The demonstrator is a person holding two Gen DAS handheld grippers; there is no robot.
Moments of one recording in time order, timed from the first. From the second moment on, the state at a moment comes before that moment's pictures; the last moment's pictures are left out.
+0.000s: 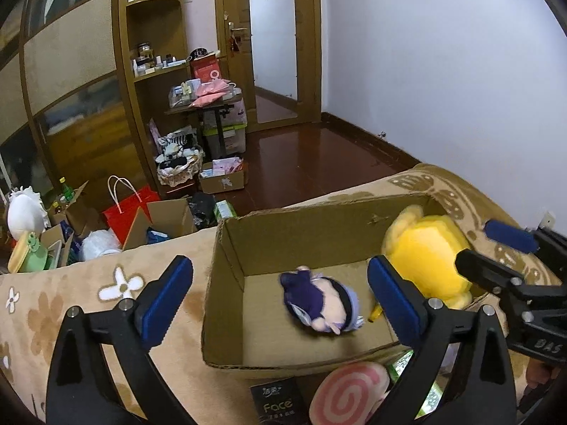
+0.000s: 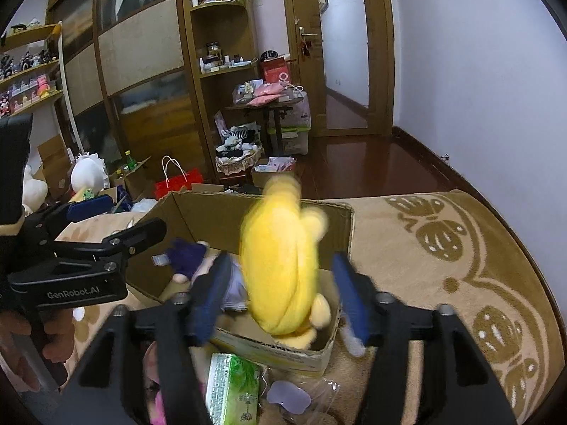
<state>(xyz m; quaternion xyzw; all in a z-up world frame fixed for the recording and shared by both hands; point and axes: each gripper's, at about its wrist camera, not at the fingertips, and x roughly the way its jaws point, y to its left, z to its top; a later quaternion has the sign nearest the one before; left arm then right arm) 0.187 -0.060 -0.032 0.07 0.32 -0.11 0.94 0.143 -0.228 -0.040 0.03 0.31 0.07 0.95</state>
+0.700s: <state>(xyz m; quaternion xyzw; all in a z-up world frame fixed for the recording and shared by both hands) 0.131 -0.042 -0.017 0.08 0.34 -0.07 0.93 0.103 -0.222 -0.021 0.04 0.30 0.06 0.95</state>
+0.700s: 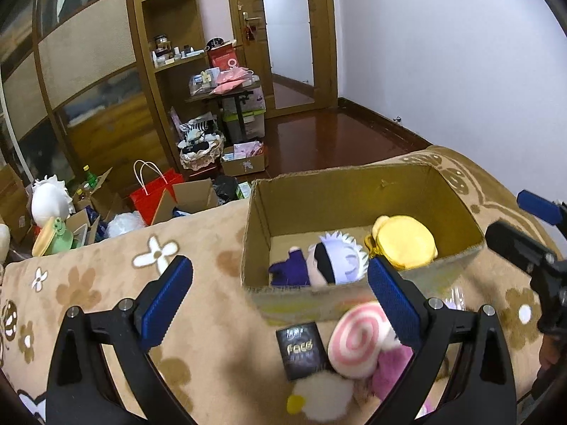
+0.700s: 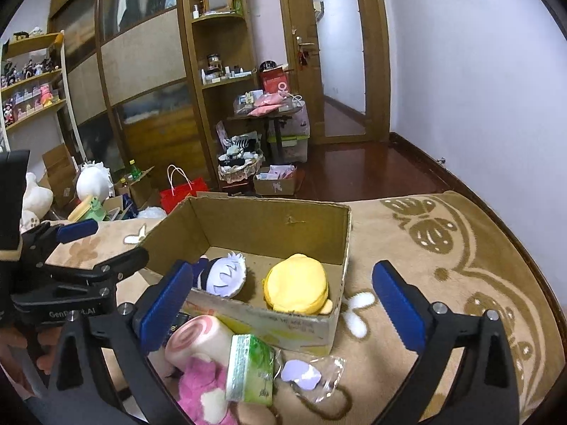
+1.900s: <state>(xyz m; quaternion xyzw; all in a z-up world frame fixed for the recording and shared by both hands) 0.072 -0.020 -0.042 0.04 0.43 -0.07 0.90 0.056 -0.214 -0.029 0.05 0.34 0.04 0.94</state>
